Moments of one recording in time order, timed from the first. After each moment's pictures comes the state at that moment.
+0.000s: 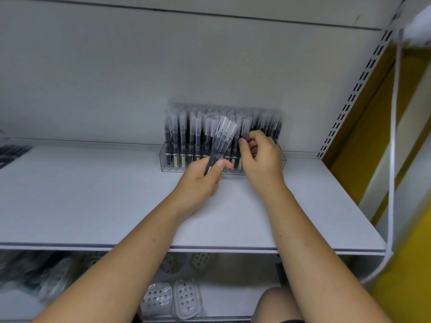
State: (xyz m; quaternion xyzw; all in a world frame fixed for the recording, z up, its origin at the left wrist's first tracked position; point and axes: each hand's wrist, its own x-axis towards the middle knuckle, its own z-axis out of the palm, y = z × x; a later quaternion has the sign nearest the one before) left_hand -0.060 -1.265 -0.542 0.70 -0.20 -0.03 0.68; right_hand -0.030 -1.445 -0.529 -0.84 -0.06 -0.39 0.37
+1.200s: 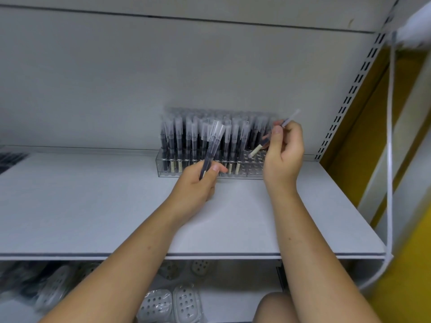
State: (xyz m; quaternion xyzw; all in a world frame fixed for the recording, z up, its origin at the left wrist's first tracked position) left_hand -0.060 -1.264 -0.540 0.71 -0.18 -0.03 0.68; right_hand -0.045 -1.459 -0.507 -0.67 -0.05 -0.47 0.57
